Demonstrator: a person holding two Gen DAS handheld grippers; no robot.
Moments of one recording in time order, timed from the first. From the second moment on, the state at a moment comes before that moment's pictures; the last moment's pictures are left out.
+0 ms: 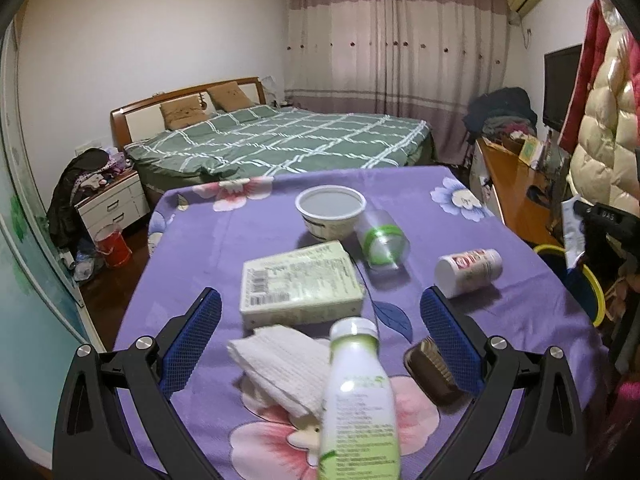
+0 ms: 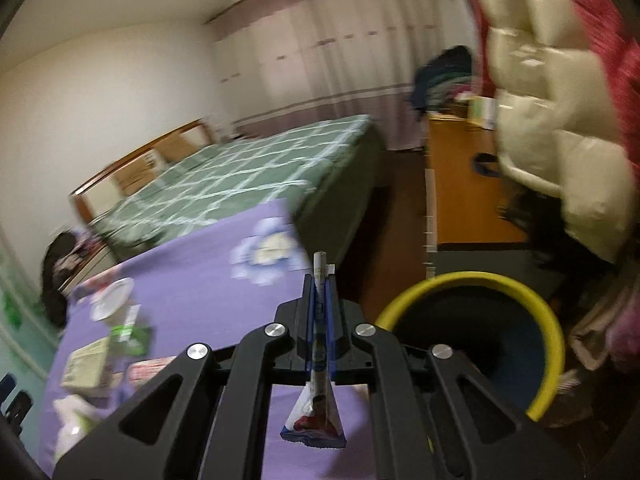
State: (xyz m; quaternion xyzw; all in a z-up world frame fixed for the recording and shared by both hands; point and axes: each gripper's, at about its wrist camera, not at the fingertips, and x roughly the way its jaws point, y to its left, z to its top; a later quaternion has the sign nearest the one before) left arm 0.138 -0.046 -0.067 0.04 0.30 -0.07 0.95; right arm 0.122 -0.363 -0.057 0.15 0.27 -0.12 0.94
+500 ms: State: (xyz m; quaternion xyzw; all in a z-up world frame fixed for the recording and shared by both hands) left arm 0.137 -0.063 -0.075 0.06 0.32 -0.07 0.94; right arm 0.116 -0.441 -0.106 0.16 0.29 -0.24 0.91
